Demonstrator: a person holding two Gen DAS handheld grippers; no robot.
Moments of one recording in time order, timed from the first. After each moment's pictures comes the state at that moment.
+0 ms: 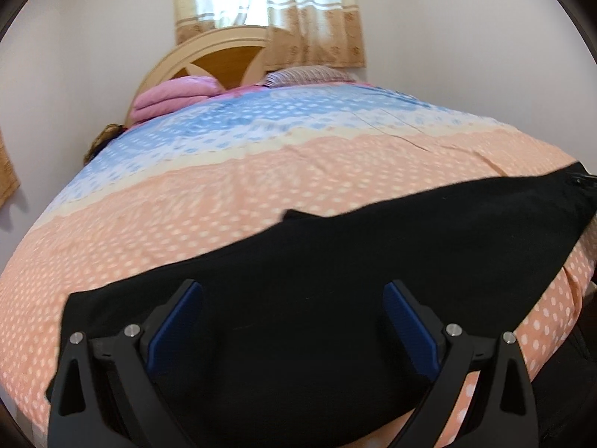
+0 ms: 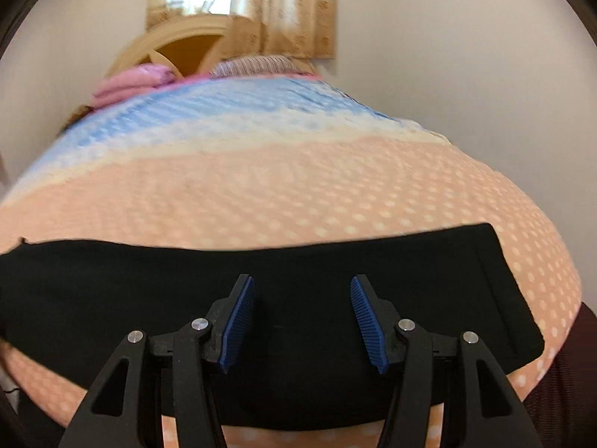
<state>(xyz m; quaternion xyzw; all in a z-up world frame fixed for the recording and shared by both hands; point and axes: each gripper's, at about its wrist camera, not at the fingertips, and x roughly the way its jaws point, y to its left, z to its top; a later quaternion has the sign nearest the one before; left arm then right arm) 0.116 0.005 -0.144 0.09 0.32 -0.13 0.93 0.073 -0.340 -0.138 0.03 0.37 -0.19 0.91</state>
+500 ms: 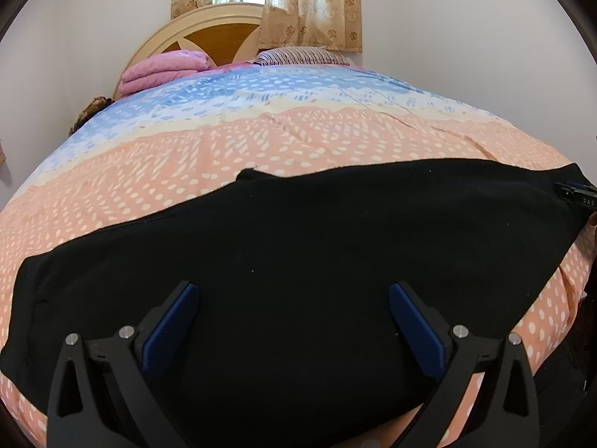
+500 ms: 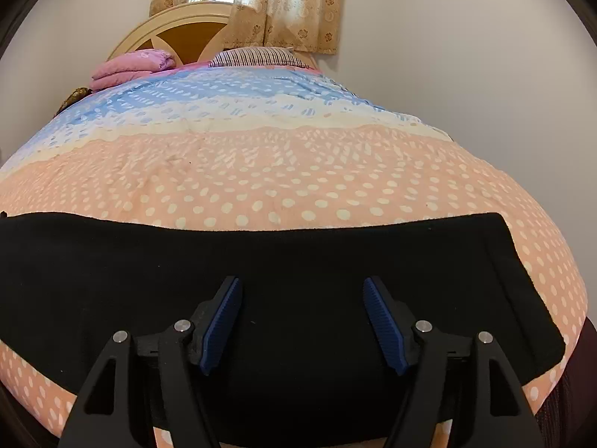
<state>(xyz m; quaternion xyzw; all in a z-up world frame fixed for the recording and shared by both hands) 0.114 -0.012 -0.169 0.05 0.36 -0.13 0.92 0.079 -0.352 -0.159 0.00 0.37 -0.18 0.91</state>
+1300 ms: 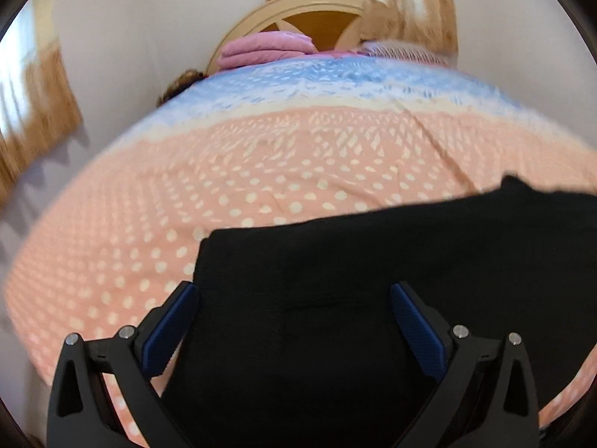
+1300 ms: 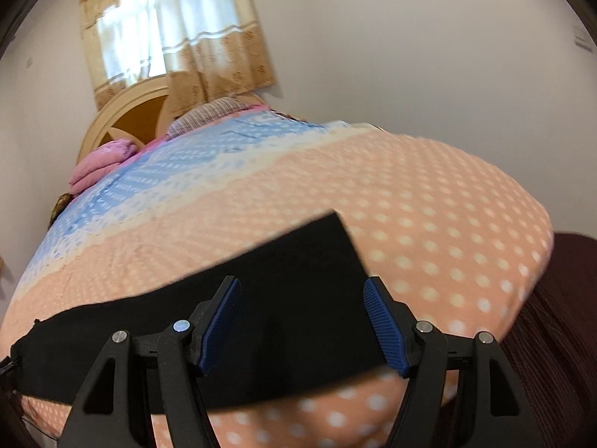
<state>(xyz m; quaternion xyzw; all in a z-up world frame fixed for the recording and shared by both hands) 0.153 0.164 -0.176 0.03 0.38 0.03 0.93 -0.015 -0.438 -0.121 0.17 0.29 -0.24 0.91</state>
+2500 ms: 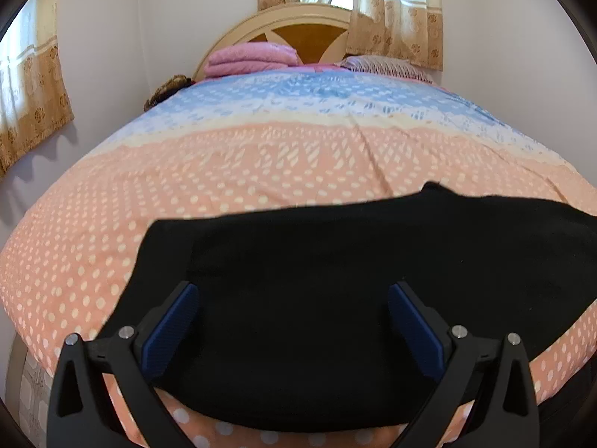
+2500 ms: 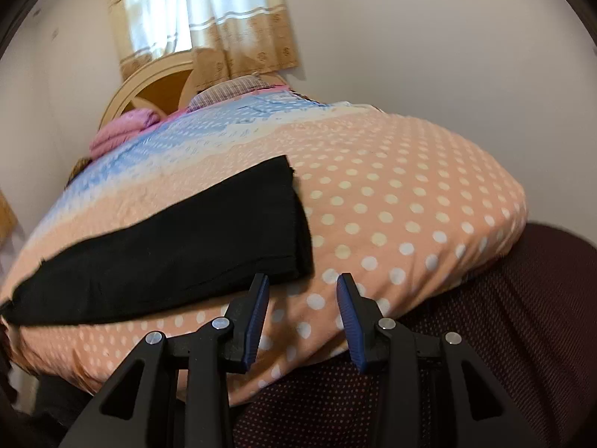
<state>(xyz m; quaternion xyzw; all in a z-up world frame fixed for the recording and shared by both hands) 0.116 0.105 -0.161 0.01 0.36 0.00 0.93 -0.083 -0.461 -0.137 0.12 0.32 -0.17 0.92</state>
